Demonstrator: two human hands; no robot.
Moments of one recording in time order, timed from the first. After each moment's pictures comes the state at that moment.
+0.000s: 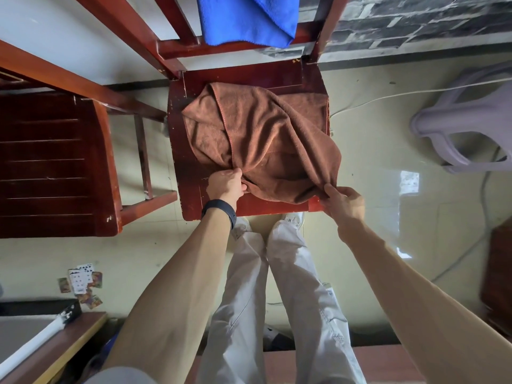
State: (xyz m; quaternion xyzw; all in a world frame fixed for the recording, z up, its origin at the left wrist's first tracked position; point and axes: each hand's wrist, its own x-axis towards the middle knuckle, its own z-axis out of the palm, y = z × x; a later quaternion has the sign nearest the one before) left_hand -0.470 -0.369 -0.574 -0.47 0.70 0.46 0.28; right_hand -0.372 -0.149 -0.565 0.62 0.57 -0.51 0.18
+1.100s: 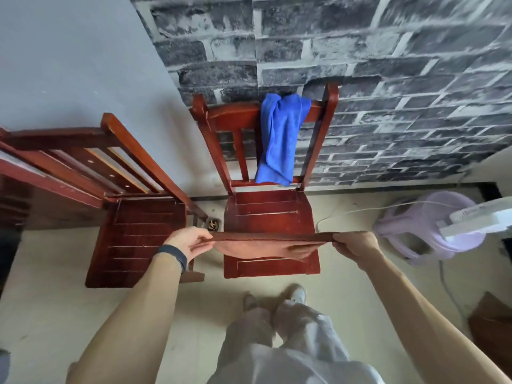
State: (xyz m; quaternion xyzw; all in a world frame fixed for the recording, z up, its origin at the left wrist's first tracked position) left_hand -0.493 -0.518 -0.221 -0.45 0.60 0.58 0.32; right_hand -0.399 -0.137 -0.259 0.53 0.58 -0.60 0.15
